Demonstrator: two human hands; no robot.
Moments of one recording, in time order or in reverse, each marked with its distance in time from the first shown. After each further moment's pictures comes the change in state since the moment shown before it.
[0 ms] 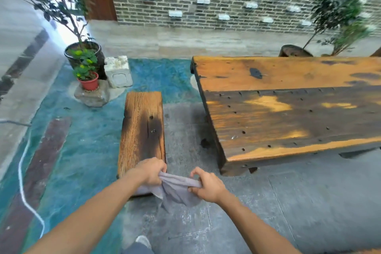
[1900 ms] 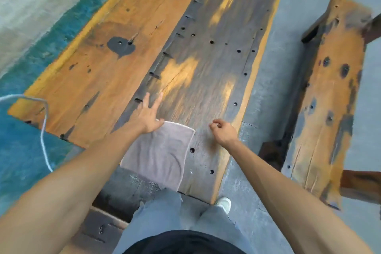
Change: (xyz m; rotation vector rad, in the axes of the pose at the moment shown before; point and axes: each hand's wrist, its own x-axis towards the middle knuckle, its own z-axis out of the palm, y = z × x) left_hand 0.519 0.240 -0.240 0.414 -0.180 0.541; right_hand 0.172 0.248 -0.226 0.969 0.712 1.107
